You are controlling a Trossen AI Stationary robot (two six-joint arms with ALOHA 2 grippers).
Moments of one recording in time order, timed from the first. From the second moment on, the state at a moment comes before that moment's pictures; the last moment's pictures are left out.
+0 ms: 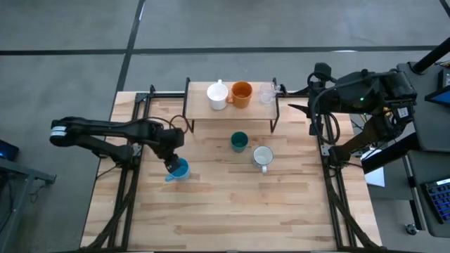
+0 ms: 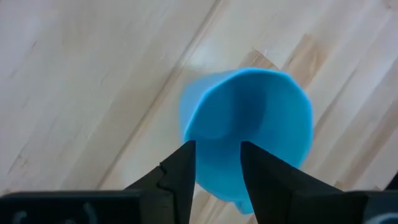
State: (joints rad) left arm 0.05 1.13 0.87 -1.03 0.15 -0.59; right arm 0.15 1.45 2.35 -1.50 0.47 -0.27
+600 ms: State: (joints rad) left arm 0.05 1.21 0.88 -1.02 0.09 -0.59; right arm 0.15 1.45 2.35 -1.52 0.46 -0.26
